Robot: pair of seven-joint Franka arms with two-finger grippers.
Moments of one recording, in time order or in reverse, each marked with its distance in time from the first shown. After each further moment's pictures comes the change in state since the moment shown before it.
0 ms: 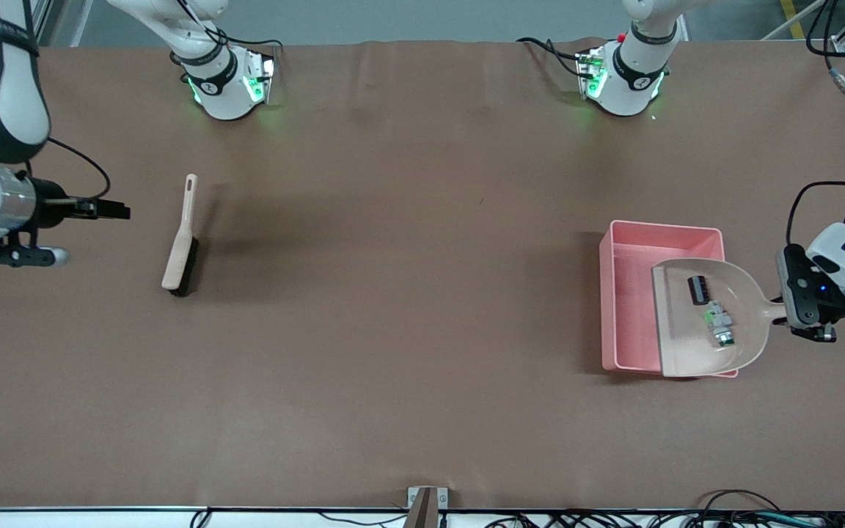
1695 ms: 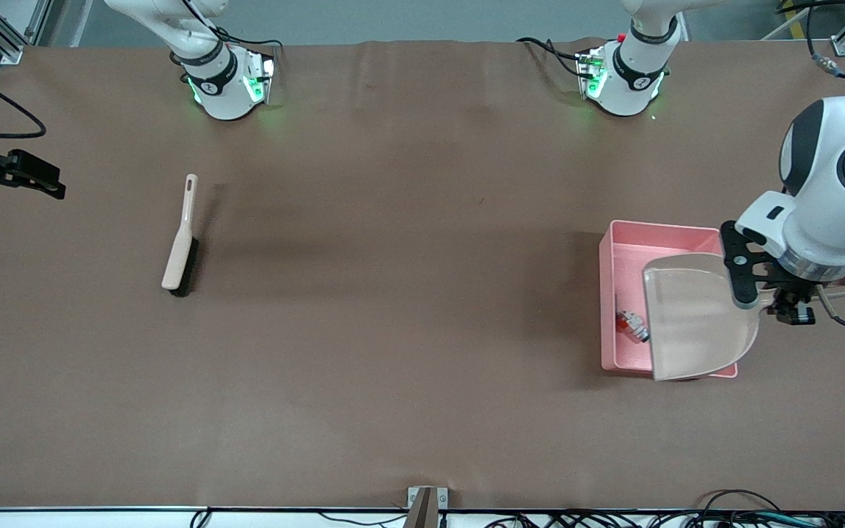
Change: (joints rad) left arm -0.231 -0.130 -0.001 -0.010 0.211 -0.059 -0.340; right arm 0.085 -0.019 -0.002 0.333 -0.085 -0.120 0.006
